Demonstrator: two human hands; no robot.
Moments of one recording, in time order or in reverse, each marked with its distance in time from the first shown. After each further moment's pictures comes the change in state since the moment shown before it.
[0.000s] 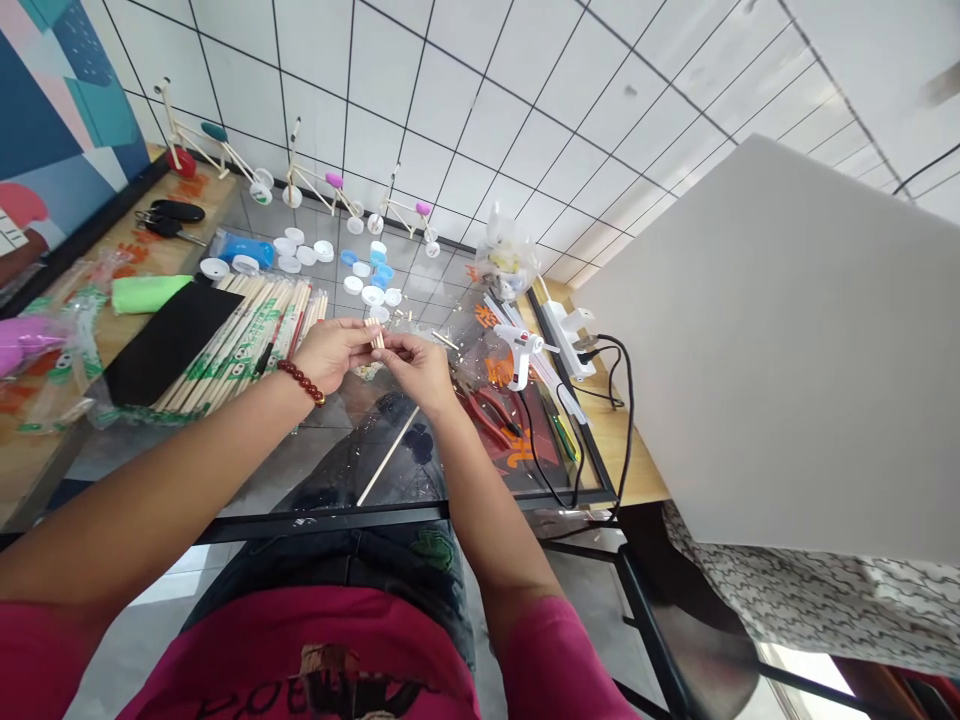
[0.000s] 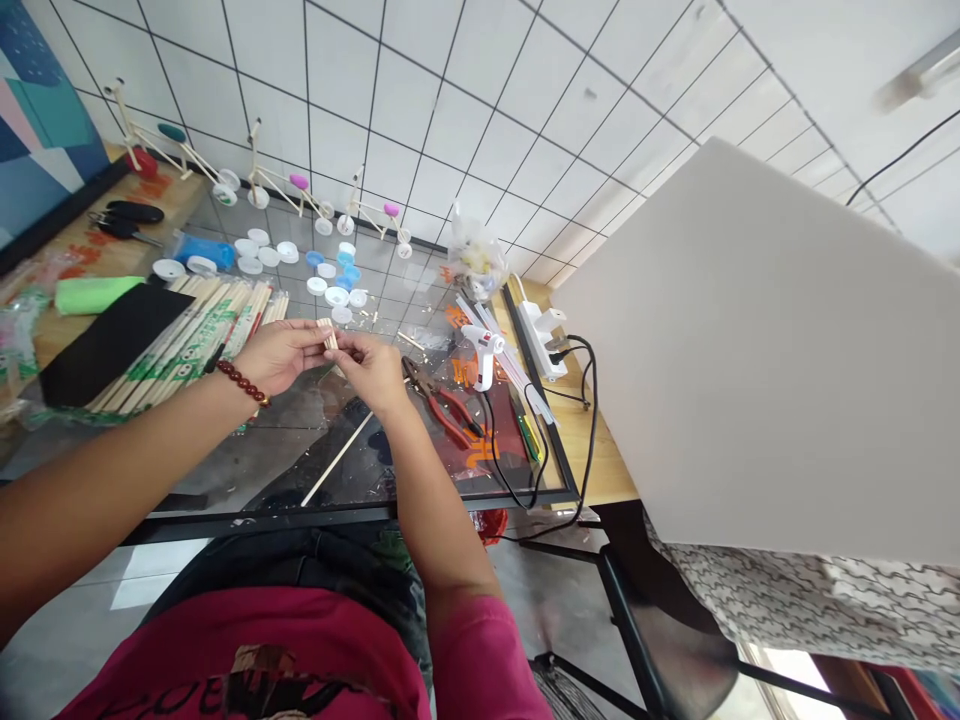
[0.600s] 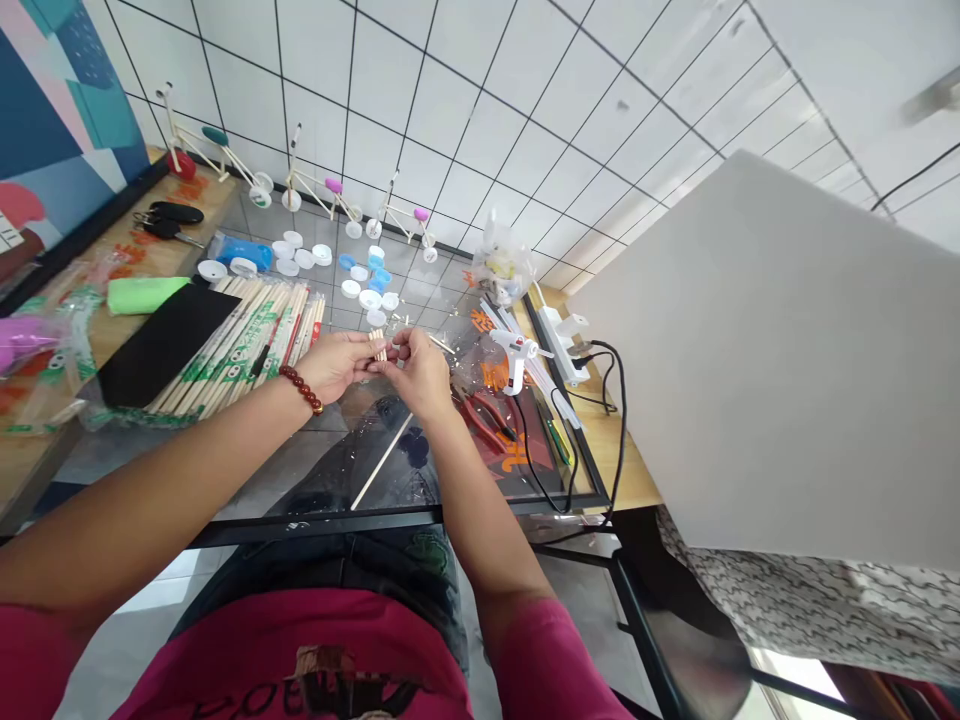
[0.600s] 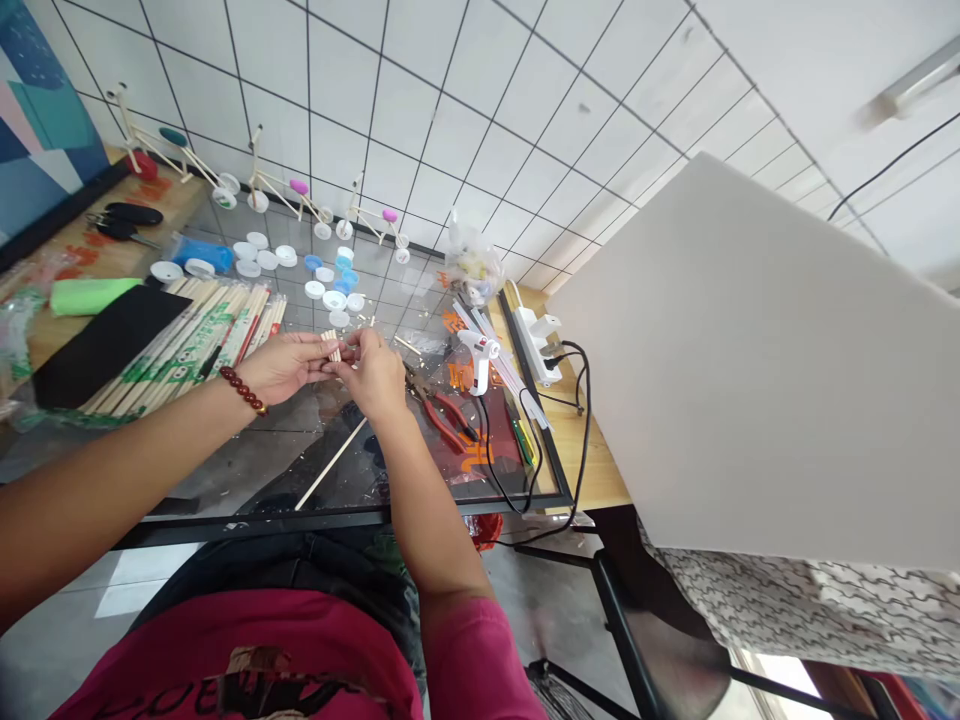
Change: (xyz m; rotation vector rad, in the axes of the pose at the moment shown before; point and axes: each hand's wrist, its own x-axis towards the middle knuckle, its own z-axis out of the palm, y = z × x) left_hand -0.006 -0.005 0.003 0.059 -0.096 -0.098; right_hand -0.006 -0.014 -0.008 -0.521 0.054 0.025
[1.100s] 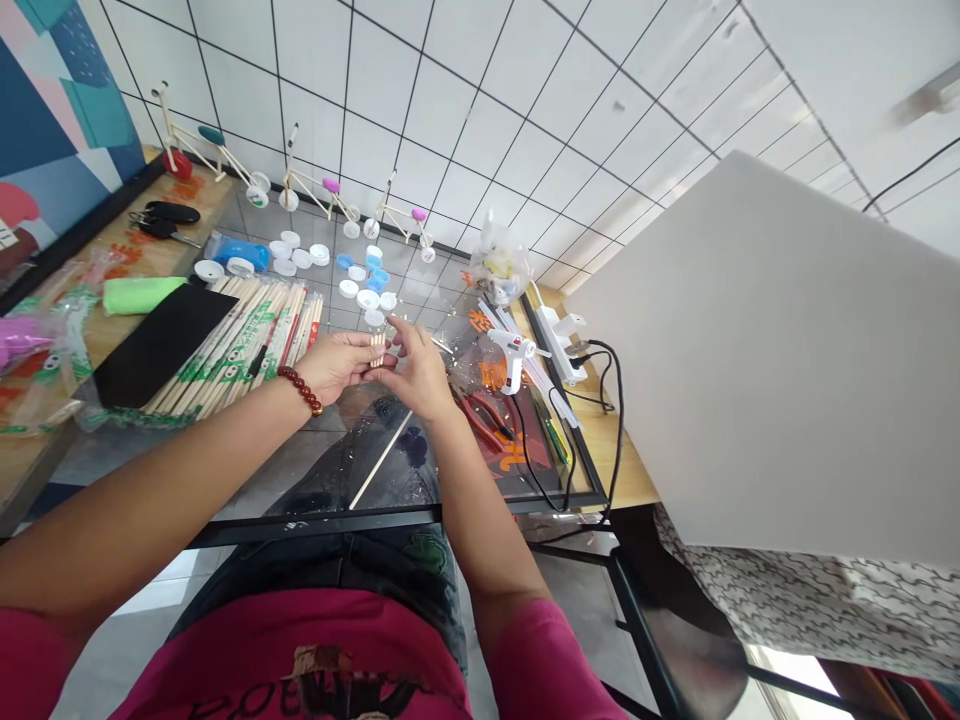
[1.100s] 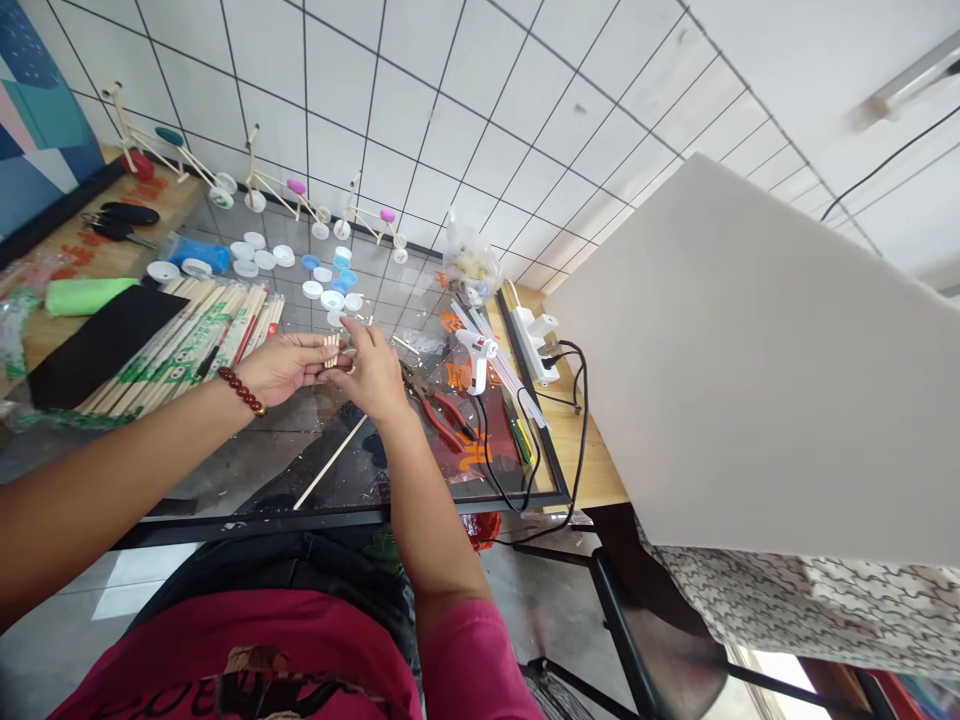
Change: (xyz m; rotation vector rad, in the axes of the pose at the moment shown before) left_hand -0.001 -0.003 0.000 0.048 0.002 -0.028; right_hand 0.003 0.007 -0.004 0.063 -0.053 -0.184
